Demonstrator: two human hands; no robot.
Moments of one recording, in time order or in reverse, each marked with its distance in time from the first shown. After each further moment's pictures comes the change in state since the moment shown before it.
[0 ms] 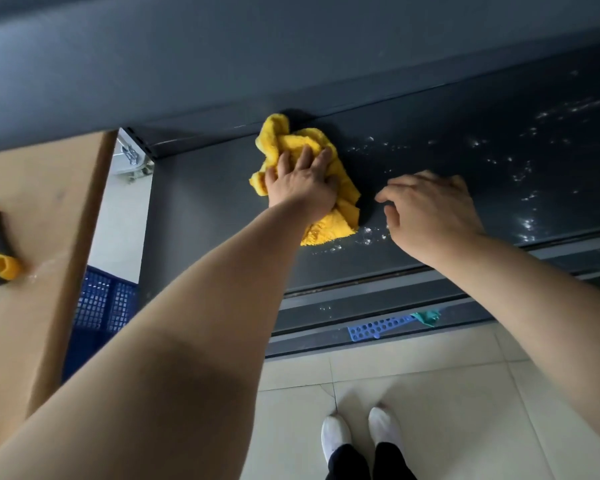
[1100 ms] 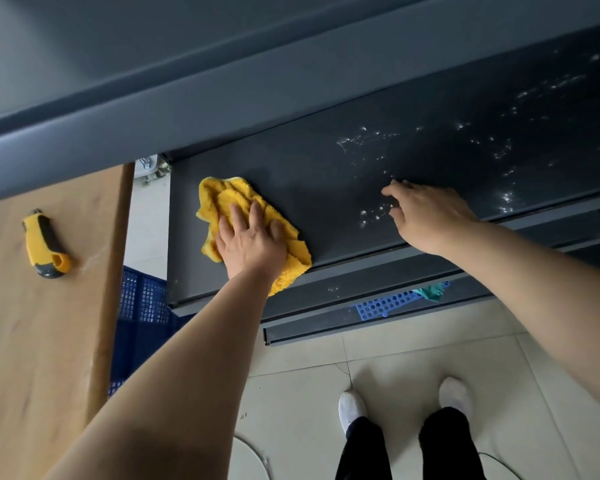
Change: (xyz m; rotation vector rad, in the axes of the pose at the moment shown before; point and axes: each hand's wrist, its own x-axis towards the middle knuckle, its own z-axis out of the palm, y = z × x) left_hand -0.110 -0.062 0.015 -0.043 0.112 -0.333; right_hand -0.026 0.014 -0.005 0.092 -0.212 0.049
